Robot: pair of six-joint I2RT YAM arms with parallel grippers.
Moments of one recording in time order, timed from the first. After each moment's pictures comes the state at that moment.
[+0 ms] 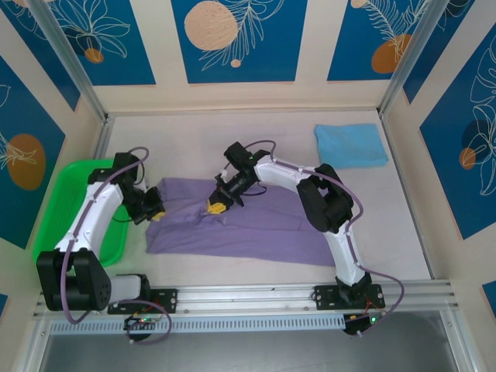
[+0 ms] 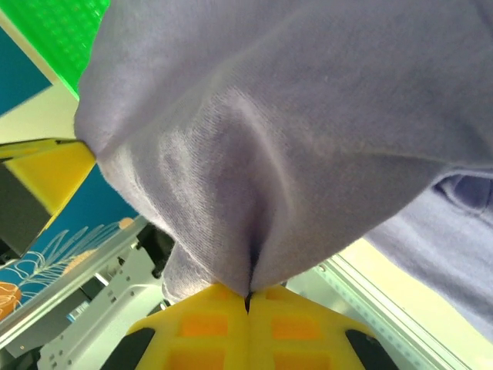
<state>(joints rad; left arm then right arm) 0.00 1.28 1.00 -1.17 0.32 -0.52 0.72 2.16 1.63 -0.74 -1.05 0.85</state>
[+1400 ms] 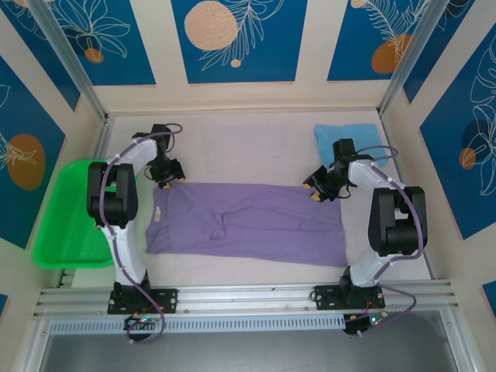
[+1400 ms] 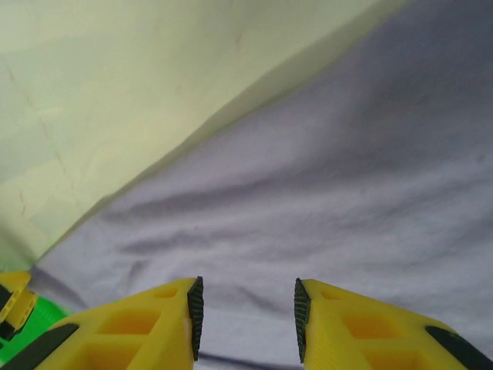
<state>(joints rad) -0.10 2.05 1.52 -0.94 0.10 -0.49 0.02 1.67 1.05 -0.70 -0.45 0.83</state>
